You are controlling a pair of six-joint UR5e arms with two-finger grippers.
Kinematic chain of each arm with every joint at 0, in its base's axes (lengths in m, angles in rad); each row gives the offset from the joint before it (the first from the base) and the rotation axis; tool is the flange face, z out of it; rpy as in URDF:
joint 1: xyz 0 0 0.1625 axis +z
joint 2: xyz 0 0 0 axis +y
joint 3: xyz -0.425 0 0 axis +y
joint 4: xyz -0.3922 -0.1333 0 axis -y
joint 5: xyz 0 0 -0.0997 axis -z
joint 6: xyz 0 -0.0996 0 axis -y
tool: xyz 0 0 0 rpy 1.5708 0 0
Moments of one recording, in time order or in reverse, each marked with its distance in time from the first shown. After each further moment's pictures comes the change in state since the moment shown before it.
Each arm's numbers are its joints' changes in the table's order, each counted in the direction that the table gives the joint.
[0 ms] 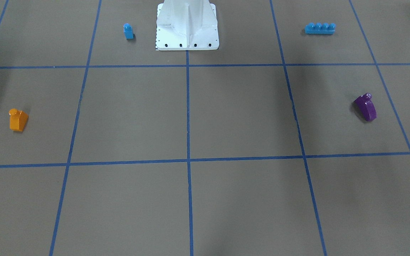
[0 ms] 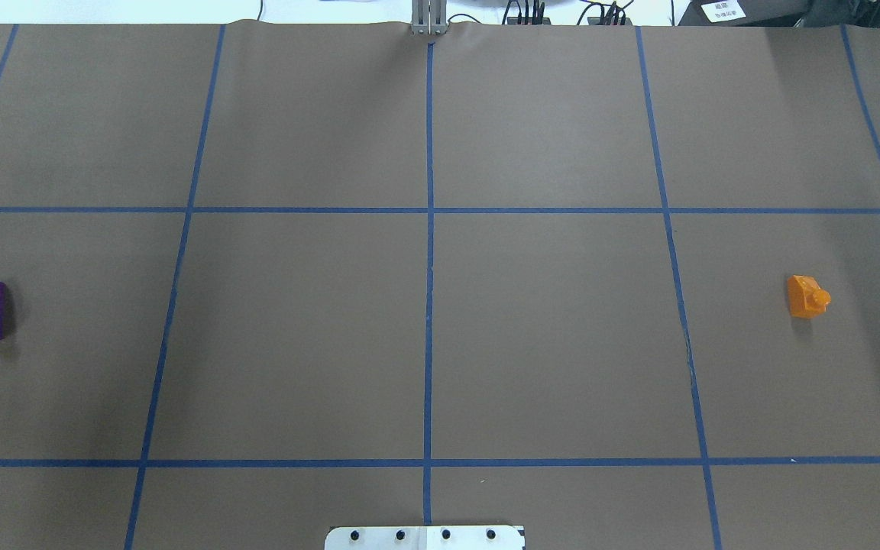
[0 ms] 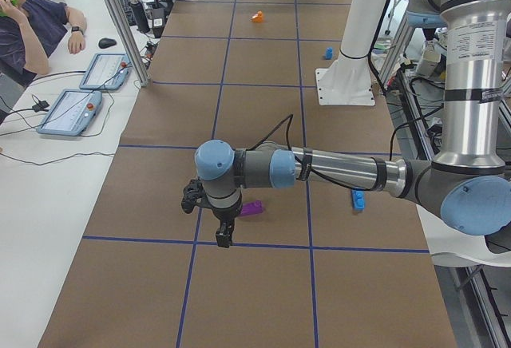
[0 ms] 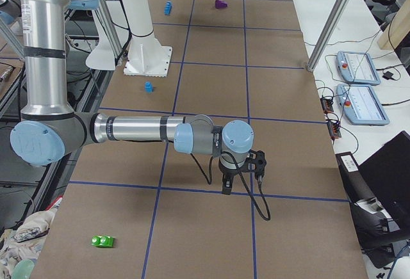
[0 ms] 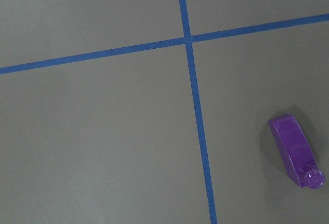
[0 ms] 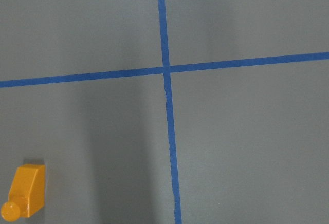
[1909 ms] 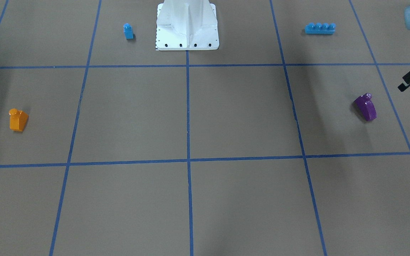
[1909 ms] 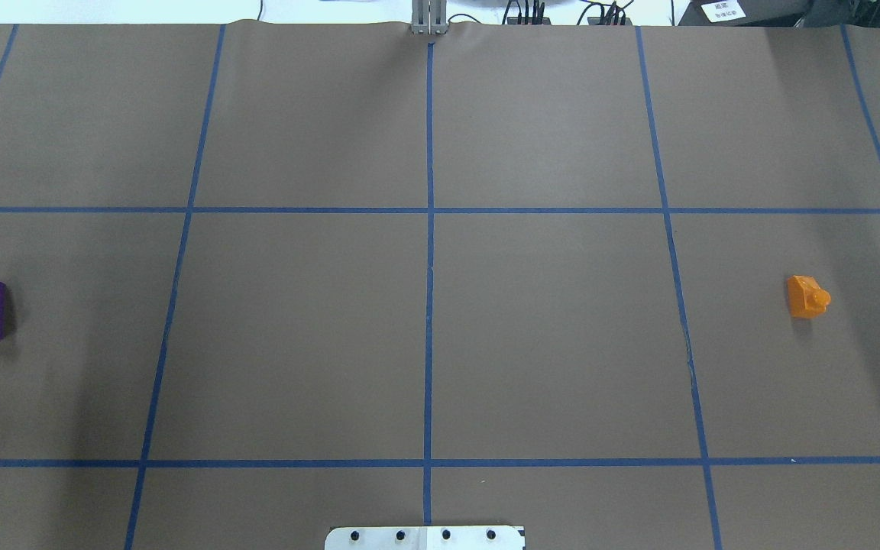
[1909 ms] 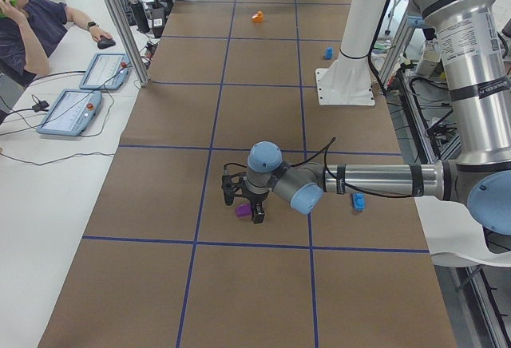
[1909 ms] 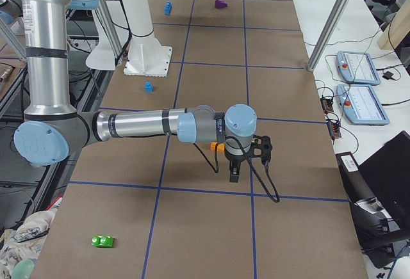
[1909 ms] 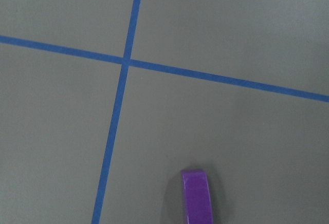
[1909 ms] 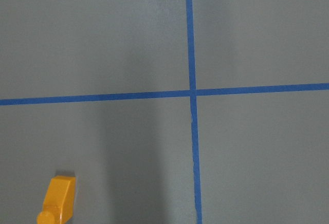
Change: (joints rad) left arm 0.408 -0.251 0.022 -0.838 0.075 -1.072; right arm -0.005 -0.018 -0.059 0.015 0.009 0.037
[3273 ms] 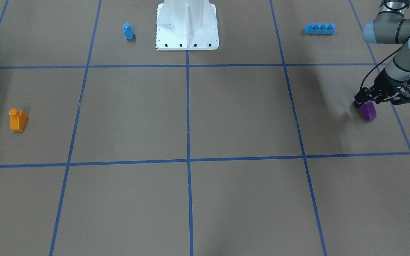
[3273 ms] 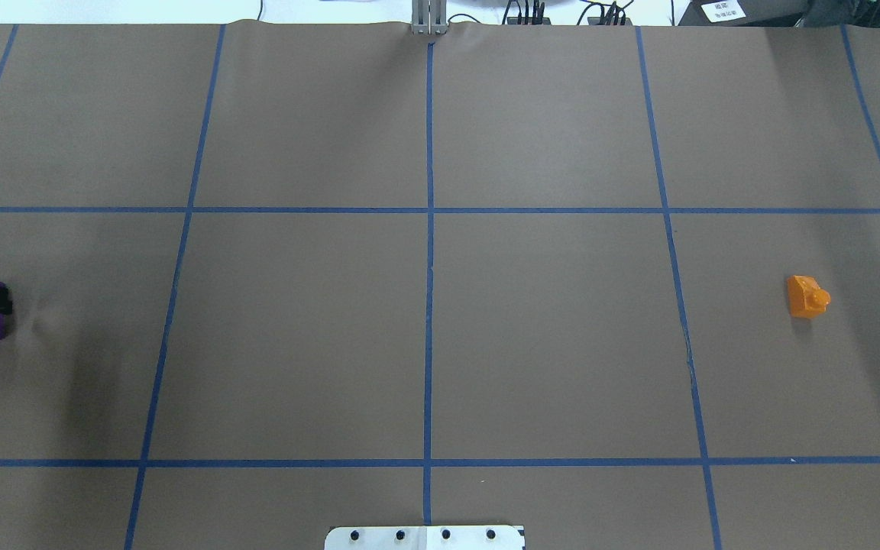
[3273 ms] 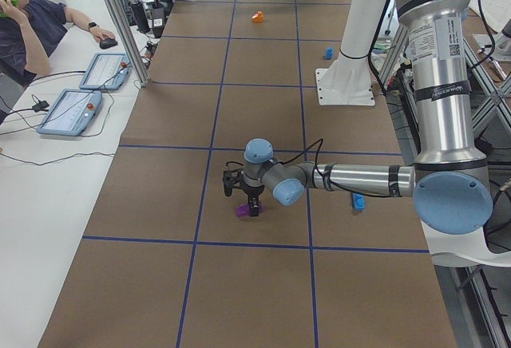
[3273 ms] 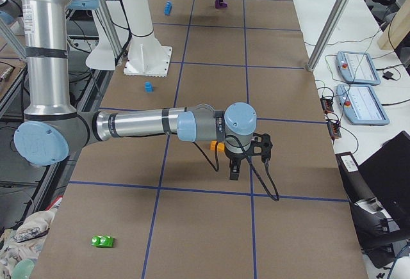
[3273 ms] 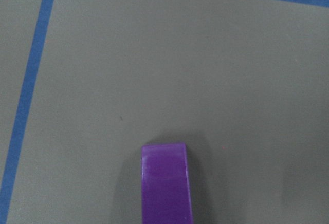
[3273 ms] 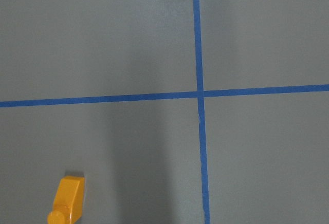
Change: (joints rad) left arm 0.214 0.125 -0.130 -0.023 0.137 -0.090; right arm 0.000 -0.002 -0.008 -0.001 0.018 0.008
